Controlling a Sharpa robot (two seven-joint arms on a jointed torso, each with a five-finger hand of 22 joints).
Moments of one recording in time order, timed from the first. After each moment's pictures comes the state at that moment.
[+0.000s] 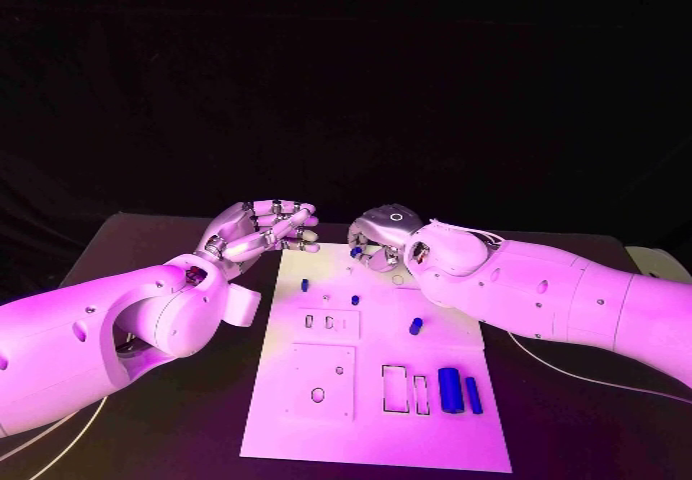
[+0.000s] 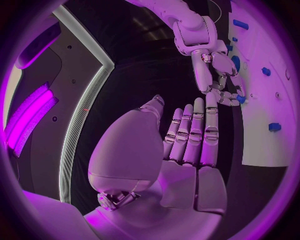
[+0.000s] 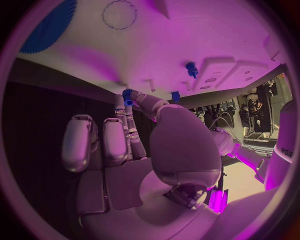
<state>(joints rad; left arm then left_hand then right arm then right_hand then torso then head) 1.24 -0.93 0.00 1.67 -0.14 -0.29 0.43 1.45 -0.10 0.24 0.27 0.04 0.78 0.20 0.30 0.23 0.99 0.17 0.11 0.07 0.95 0.13 0.37 0.32 0.18 1.00 0.22 0.34 0.11 1.33 -0.46 -0.14 1.16 -1.74 -0.39 -0.07 1.23 -0.15 0.61 -0.04 0.15 1.00 0.13 0.30 0.40 1.23 0.06 0.09 0.14 1.46 -0.02 1.30 1.06 0.09 1.44 0.08 1.31 1.14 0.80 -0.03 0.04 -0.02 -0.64</state>
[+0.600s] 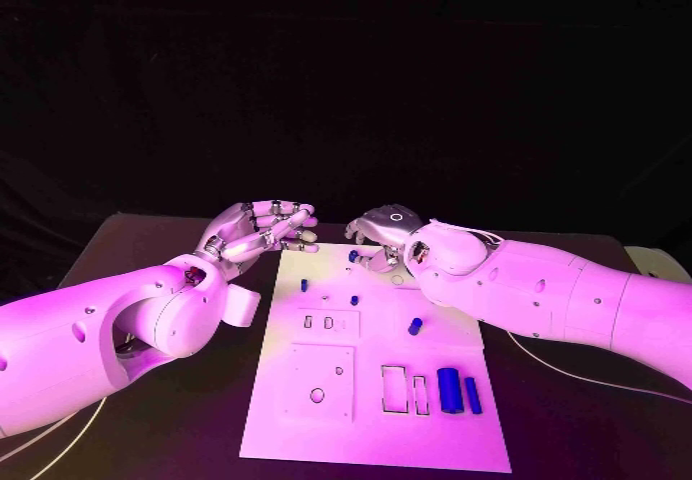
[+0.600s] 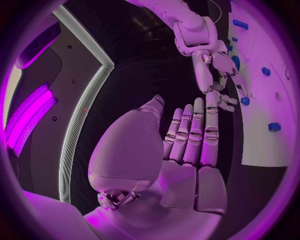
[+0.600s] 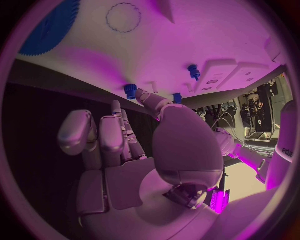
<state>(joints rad) 1.24 -0.93 0.00 1.67 -0.14 -0.29 0.43 1.45 -0.10 0.24 0.27 0.04 0.78 0.20 0.30 0.23 0.99 0.17 0.11 0.07 0.95 0.13 0.37 0.32 0.18 1.00 0.22 0.34 0.11 1.33 -0.46 -0.14 1.15 -1.73 -0.38 -0.07 1.19 -0.20 0.58 -0.01 0.08 0.78 0.18 0.17 0.36 1.05 0.11 0.06 0.12 1.46 0.02 1.24 0.93 0.09 1.39 0.11 1.20 1.00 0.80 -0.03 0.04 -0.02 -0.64</state>
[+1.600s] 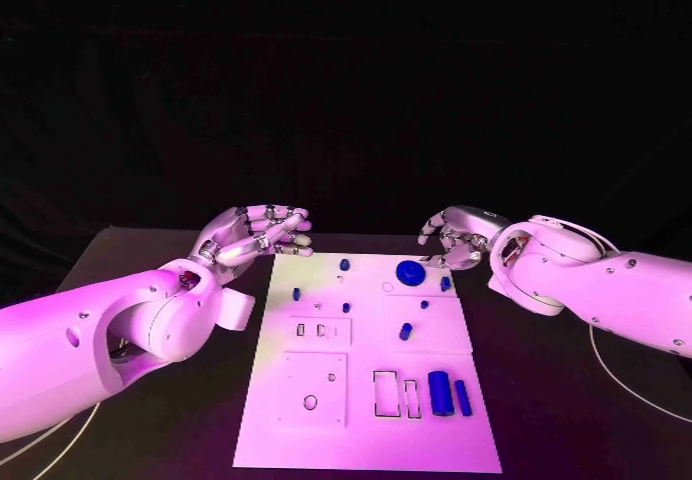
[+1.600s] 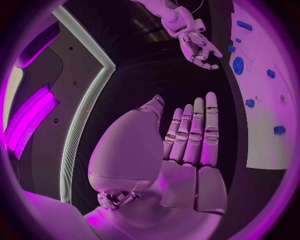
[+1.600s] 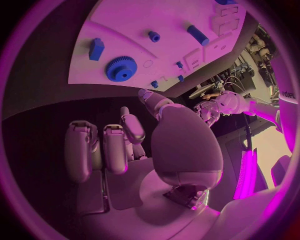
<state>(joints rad) 1.24 -0.94 0.00 1.66 -0.13 -0.28 0.42 1.45 -0.10 0.24 0.27 0.04 0.78 0.20 0.30 0.23 0.99 0.17 0.11 0.07 0.95 0.13 0.37 0.32 0.18 1.00 0.22 0.34 0.11 1.36 -0.85 -0.11 1.43 -1.36 -0.29 -0.14 1.19 -0.21 0.45 0.06 0.20 0.78 0.15 0.33 0.46 1.38 0.06 1.23 1.21 1.47 -0.03 1.46 1.29 0.06 1.47 0.07 1.41 1.31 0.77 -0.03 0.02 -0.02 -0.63</state>
